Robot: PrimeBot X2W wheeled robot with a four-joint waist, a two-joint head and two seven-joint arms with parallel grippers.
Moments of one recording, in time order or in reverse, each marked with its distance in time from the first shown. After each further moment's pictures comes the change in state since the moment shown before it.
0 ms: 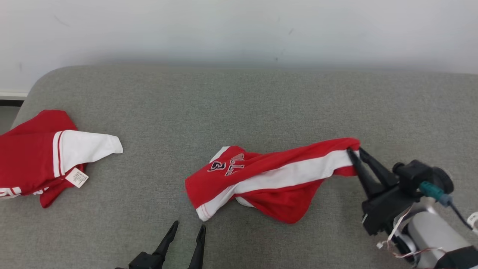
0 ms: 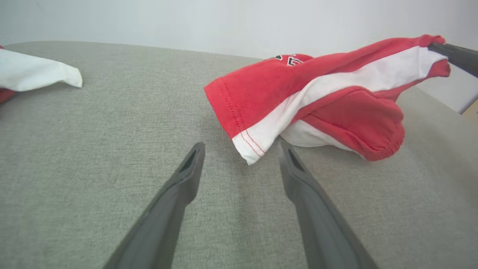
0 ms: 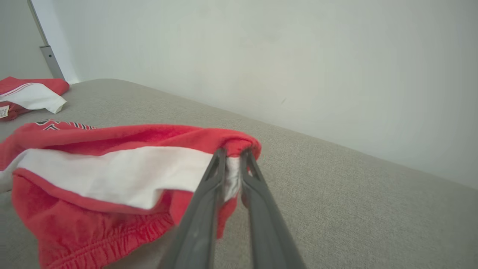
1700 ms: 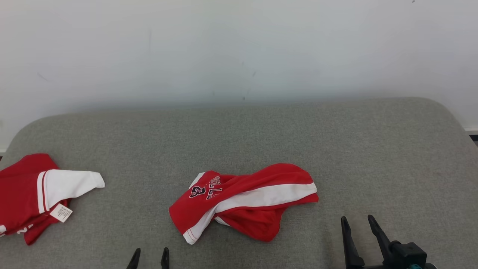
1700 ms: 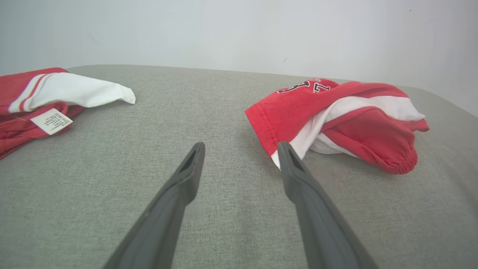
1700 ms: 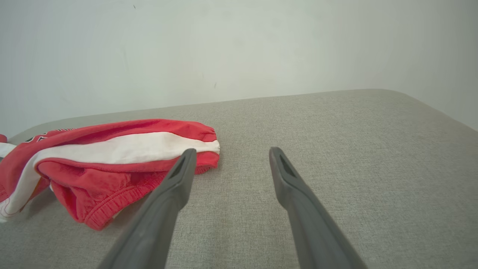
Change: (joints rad) left arm 0.123 0.001 0.176 -0.013 0.062 0.025 0.000; right arm 0.432 0.482 -0.524 -0.115 -0.357 0.000 0.000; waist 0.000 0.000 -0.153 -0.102
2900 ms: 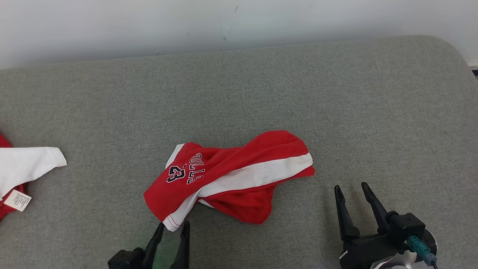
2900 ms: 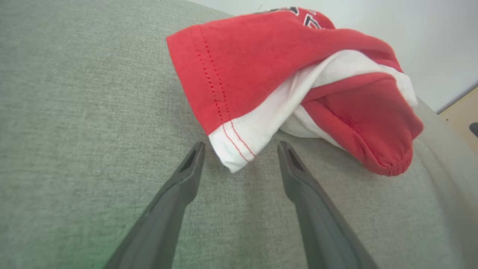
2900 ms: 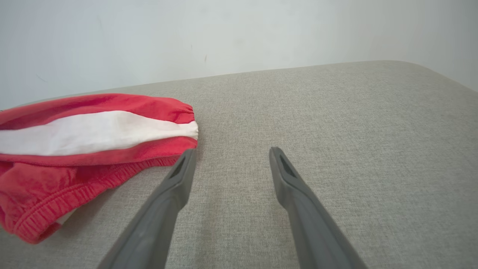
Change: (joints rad) left arm -0.148 -0.001 -0.134 0.079 -0.226 -0.024 0.000; right arm -0.114 -0.043 0.051 -0.013 0.034 0.000 0.000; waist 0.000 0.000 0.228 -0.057
